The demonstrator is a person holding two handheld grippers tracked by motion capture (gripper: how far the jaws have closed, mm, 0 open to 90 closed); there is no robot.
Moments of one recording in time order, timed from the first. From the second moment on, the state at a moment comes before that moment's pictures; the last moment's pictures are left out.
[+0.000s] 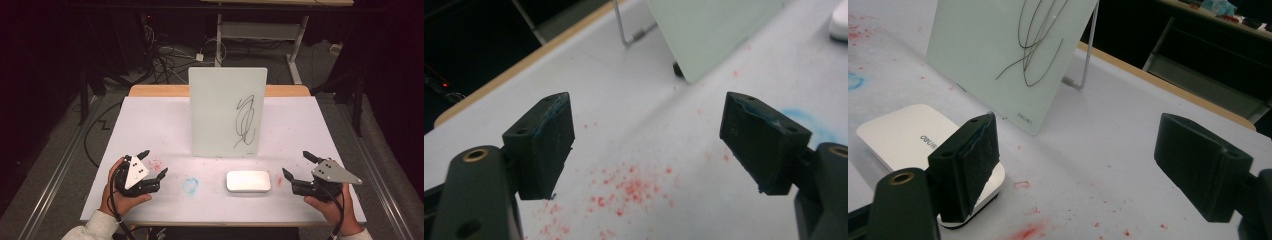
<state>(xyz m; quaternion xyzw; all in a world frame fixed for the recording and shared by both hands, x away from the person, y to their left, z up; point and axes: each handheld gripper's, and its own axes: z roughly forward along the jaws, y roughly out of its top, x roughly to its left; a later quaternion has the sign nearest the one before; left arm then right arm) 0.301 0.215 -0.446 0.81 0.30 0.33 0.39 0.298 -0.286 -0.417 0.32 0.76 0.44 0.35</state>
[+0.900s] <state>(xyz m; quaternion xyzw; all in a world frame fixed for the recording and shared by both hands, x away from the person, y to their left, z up) 0.302 0.204 -0.453 0.83 0.30 0.29 0.37 0.347 -0.244 -0.415 0.16 0.92 0.31 0.15</state>
